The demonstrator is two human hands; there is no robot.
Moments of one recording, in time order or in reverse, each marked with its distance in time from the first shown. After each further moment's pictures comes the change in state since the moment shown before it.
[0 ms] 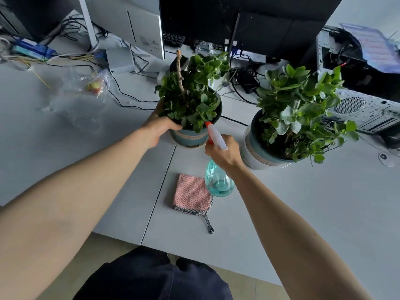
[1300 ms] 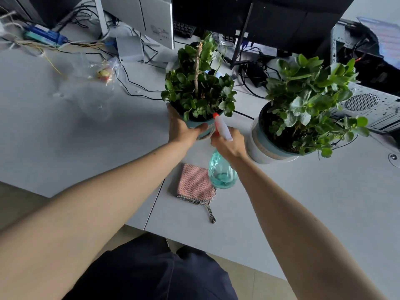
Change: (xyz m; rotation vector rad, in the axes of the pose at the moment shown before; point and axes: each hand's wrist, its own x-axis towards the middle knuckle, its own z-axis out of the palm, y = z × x) left_hand -0.040 -0.029 0.060 0.128 0.312 0.235; right_hand 0.001 0.009 0.005 0.005 0.021 -0.047
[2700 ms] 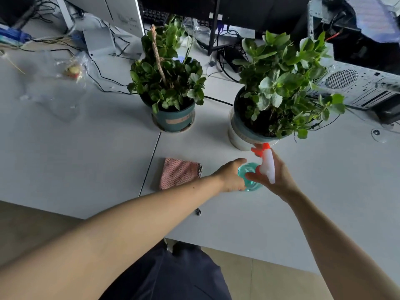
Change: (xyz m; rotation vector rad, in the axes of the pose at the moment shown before) left_hand -0.128 -0.004 0.112 0.364 -0.921 -0.184; right_hand -0.068 0.160 -0.116 0.106 -0.068 -0.122
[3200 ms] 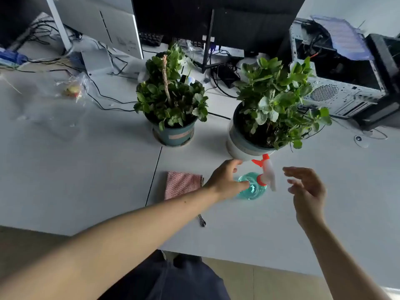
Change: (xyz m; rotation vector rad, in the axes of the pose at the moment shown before) left_hand -0.019 0.000 -0.022 -0.088 0.167 0.219; right_hand -0.050 -0.018 -0.014 0.224 0.600 0.033
